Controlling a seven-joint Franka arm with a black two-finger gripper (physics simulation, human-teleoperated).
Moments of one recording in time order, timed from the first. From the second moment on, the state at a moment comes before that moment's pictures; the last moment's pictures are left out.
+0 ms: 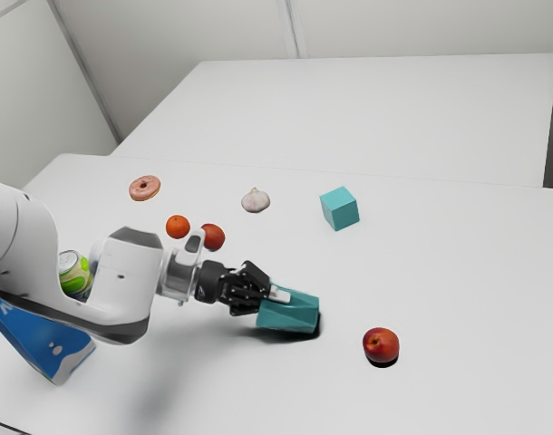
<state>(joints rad) -0.22 0.01 0.14 -2.53 -1.59 2.13 0.88</state>
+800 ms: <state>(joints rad) -0.18 0.04 0.08 -2.12 -0.11 2.22 0.52</state>
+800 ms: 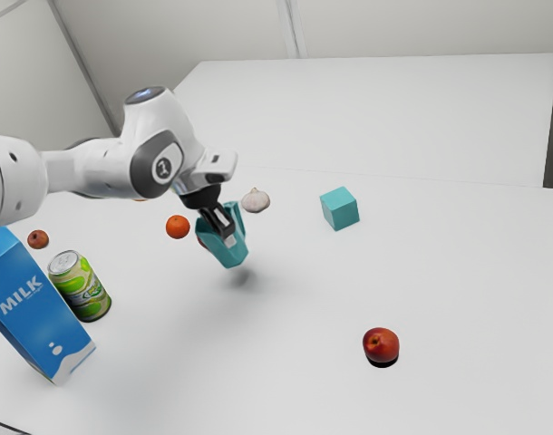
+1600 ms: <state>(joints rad) -0.28 0.06 0.05 -2.20 0.02 2.29 -0.09</state>
